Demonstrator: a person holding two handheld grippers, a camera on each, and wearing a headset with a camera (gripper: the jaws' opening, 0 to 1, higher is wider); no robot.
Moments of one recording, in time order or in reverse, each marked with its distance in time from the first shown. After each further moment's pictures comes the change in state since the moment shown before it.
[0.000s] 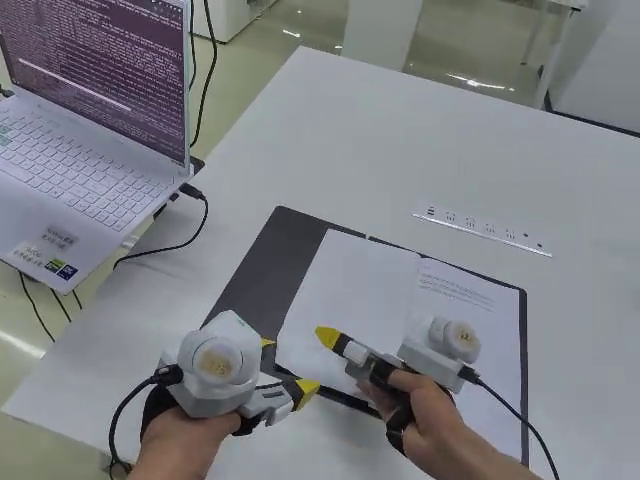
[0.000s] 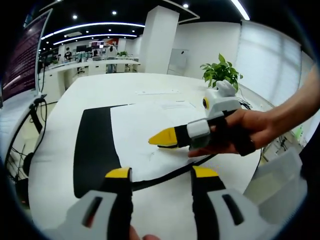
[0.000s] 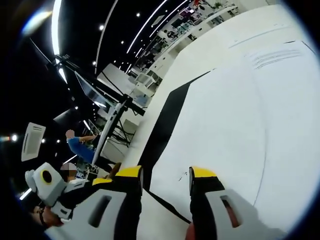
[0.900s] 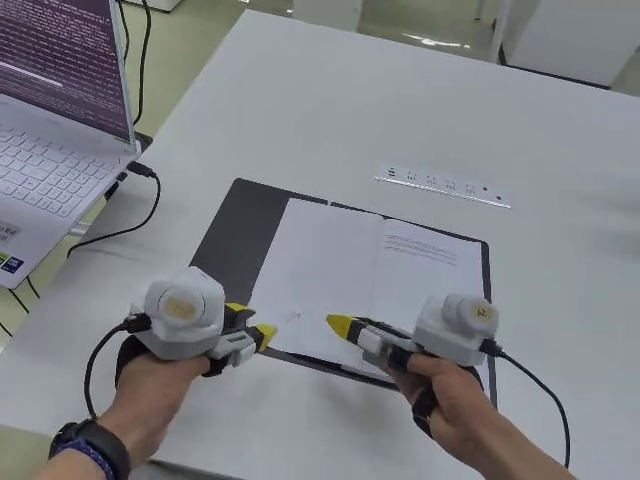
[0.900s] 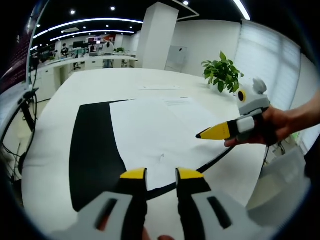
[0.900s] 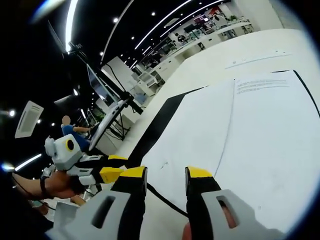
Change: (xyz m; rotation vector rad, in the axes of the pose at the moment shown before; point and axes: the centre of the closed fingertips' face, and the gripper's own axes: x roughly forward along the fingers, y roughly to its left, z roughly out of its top) left arm 0.032 0.023 -0.003 -0.028 0.024 -0.044; right arm -0.058 -0.019 0.005 -0.159 -0.016 -0.041
